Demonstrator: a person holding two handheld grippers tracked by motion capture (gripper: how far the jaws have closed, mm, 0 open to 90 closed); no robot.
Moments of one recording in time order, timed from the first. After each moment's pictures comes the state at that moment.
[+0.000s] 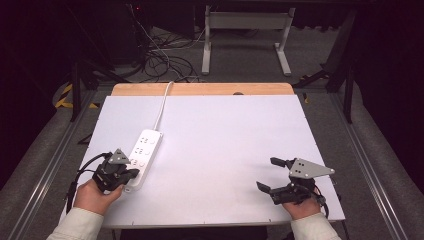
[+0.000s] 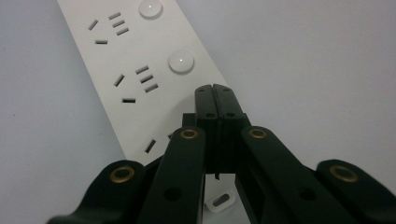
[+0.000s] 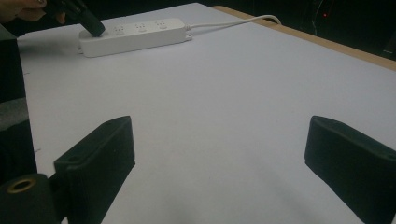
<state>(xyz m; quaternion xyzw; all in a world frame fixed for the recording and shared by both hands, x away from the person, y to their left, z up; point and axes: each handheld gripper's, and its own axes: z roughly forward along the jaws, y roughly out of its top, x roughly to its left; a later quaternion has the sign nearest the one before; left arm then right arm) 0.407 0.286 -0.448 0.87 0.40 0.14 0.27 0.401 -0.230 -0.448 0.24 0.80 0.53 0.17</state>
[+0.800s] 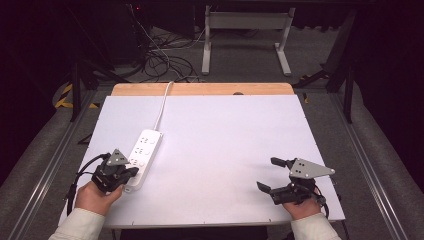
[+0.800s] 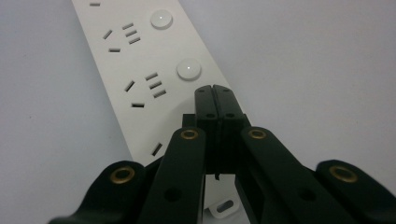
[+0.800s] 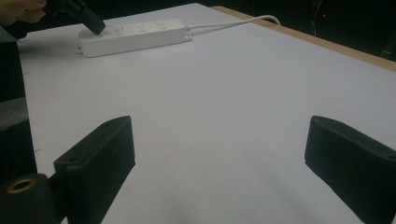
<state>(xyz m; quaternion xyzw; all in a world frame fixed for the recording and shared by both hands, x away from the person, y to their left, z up) 0.404 0.288 -0.446 0.85 0.40 0.16 0.29 0.401 -0.231 -0.447 0.24 0.80 0.53 0.17</state>
